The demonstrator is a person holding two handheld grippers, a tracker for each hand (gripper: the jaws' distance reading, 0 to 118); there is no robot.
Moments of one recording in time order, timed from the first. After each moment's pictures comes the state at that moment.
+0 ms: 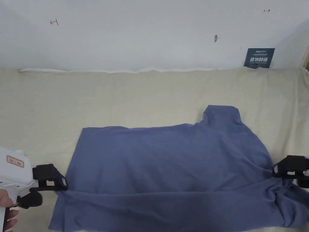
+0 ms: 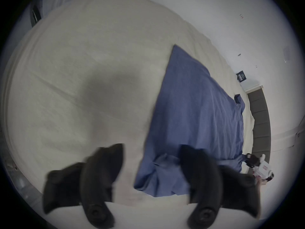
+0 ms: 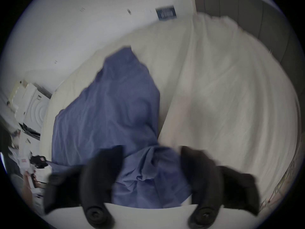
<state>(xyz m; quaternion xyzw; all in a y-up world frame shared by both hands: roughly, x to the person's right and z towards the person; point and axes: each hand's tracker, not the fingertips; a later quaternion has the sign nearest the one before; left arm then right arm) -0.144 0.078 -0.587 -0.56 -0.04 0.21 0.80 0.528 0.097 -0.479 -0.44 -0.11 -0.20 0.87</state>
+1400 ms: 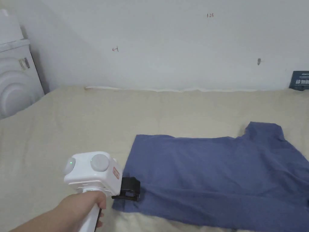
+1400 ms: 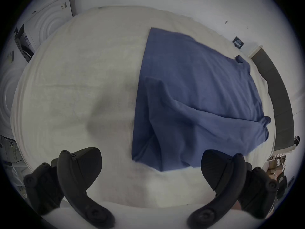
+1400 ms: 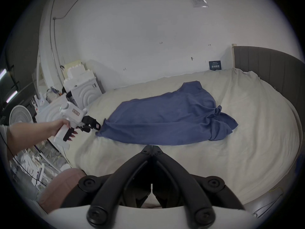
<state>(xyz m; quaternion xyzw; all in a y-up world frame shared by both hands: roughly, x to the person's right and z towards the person) -0.099 0.057 -0.554 -0.58 -0.06 0.05 0.81 0.353 0.121 -0.231 -0.25 0.07 -0.12 0.96</state>
